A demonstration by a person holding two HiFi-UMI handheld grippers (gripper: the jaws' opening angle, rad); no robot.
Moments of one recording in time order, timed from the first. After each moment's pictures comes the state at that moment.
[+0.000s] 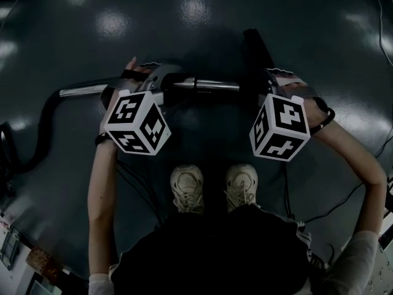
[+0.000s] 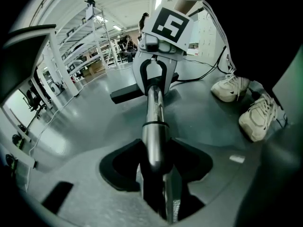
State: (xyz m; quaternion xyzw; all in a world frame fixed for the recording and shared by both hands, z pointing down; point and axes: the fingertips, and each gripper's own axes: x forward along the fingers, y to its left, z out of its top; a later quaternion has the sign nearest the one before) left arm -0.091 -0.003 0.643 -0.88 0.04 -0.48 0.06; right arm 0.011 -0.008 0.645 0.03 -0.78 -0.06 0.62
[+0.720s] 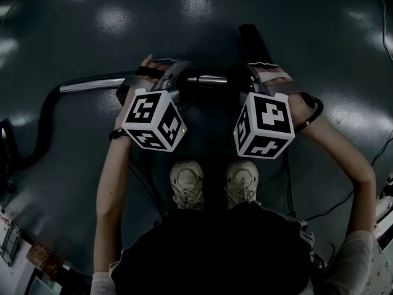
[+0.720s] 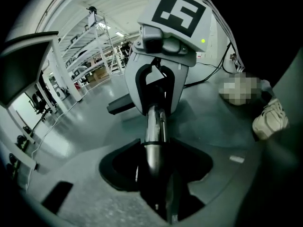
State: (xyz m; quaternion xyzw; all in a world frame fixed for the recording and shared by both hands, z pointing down) left arm -0.067 -0.007 0.653 -0.89 0.07 -0.45 0.08; right arm -0.037 -0.008 0.649 0.03 -0.81 -0.09 0.58
